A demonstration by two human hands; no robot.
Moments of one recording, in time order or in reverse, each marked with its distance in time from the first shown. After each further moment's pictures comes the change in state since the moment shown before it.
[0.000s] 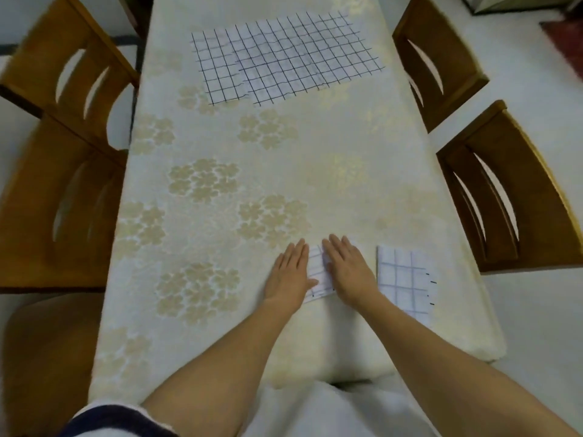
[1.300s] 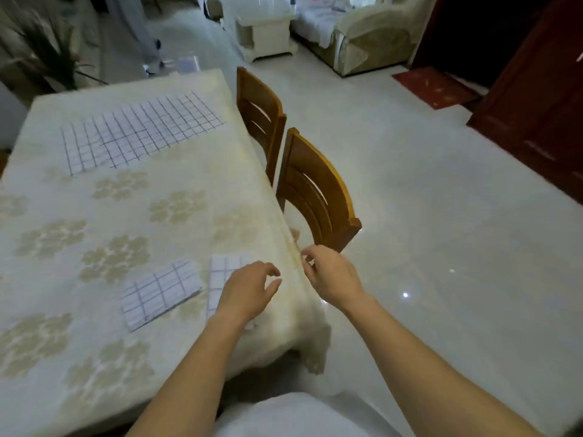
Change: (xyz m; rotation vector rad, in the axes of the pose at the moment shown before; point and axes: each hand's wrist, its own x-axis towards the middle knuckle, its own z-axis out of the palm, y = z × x) left_hand -0.046 0.329 -0.005 -0.137 0.240 0.208; right_hand -0.225 0.244 -0.156 0.223 0.350 0.166
